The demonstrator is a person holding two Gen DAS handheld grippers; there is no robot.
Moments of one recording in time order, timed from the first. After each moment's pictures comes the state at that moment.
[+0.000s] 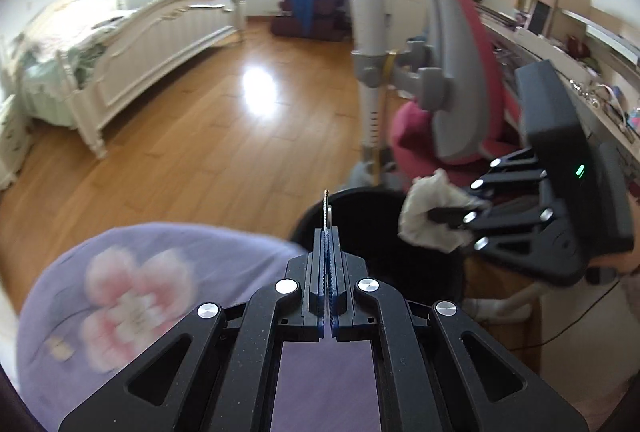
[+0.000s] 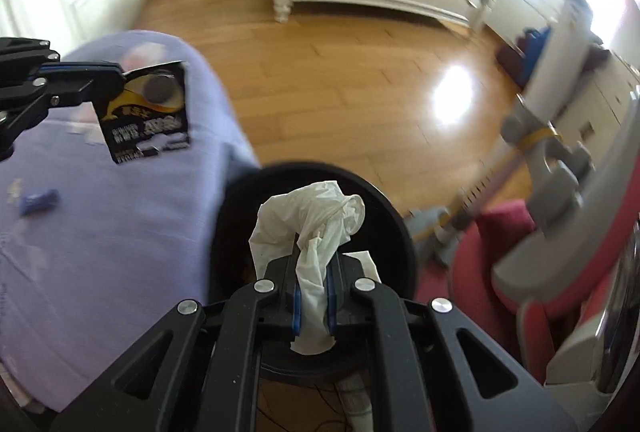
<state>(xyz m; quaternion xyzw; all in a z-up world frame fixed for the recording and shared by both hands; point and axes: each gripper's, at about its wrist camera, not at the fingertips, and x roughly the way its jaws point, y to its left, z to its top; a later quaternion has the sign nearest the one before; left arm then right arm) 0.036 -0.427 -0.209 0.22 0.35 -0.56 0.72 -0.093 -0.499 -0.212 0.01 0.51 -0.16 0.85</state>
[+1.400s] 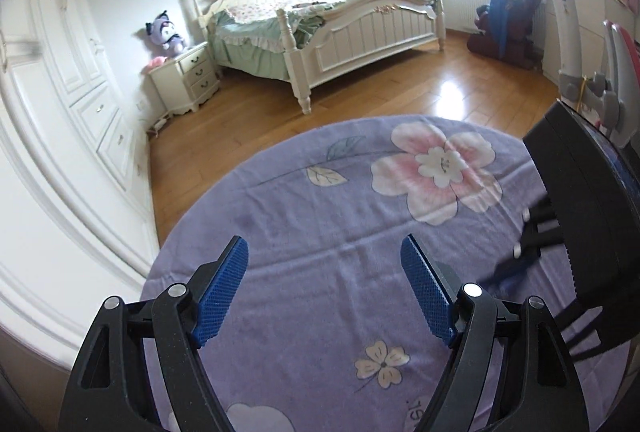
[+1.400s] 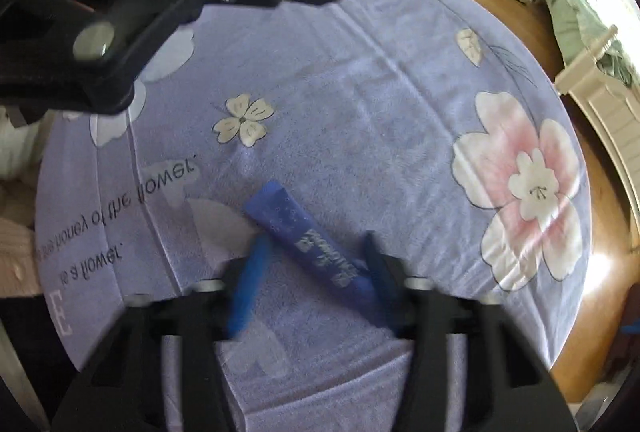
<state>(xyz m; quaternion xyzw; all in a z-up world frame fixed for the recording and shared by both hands) 0.068 -0.167 -0.221 0.19 0.32 -0.23 0.90 0.024 -0.246 -0.245 -0.21 0.55 0.27 0.76</state>
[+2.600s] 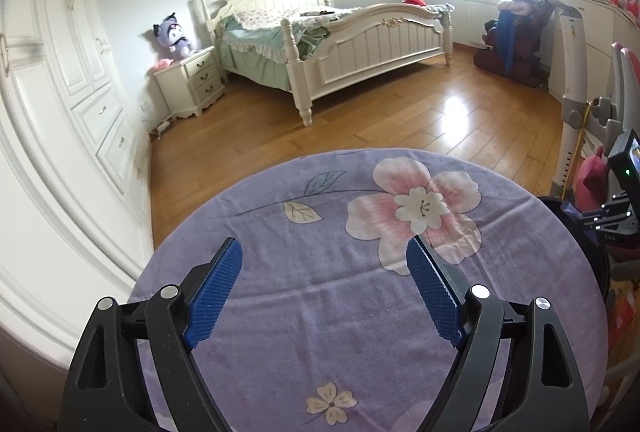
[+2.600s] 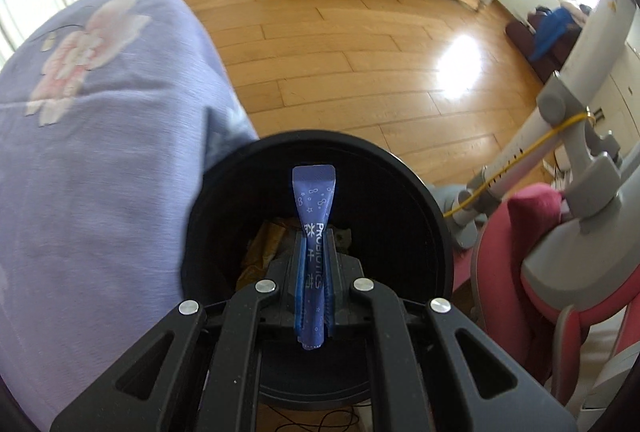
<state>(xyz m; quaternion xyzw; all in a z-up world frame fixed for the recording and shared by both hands) 0.067 -0.216 -0.205 0.17 0.32 -0.22 0.91 -0.052 -0.524 -0.274 0.02 0.56 -0.15 0.82</state>
